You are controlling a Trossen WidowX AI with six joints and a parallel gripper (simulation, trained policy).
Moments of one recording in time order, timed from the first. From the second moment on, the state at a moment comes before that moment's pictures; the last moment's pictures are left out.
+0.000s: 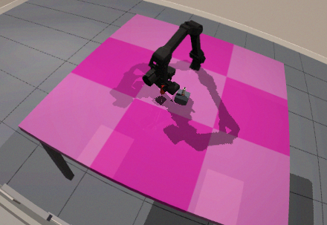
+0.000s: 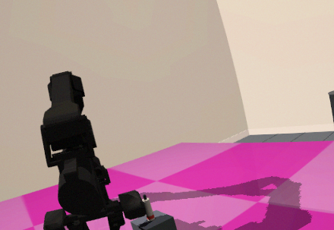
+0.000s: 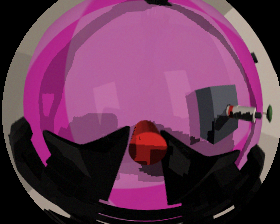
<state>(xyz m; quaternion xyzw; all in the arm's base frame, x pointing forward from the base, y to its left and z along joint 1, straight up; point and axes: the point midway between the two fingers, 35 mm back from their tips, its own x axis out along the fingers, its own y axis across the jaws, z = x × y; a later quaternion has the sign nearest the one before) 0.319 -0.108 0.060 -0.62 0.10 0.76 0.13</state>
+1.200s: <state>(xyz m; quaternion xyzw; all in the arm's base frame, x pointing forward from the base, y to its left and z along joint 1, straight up) 0.335 -0.037 0.152 -0.69 0.07 0.71 0.08</state>
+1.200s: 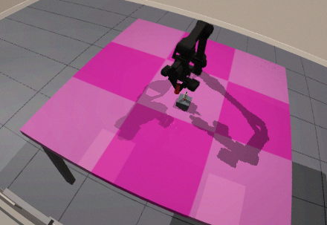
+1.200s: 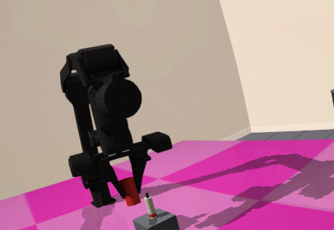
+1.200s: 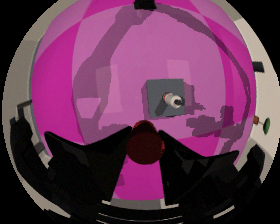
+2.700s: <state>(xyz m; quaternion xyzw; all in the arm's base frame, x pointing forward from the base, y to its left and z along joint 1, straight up) 0.307 0.008 0.138 -0.67 0.06 0.74 0.08</state>
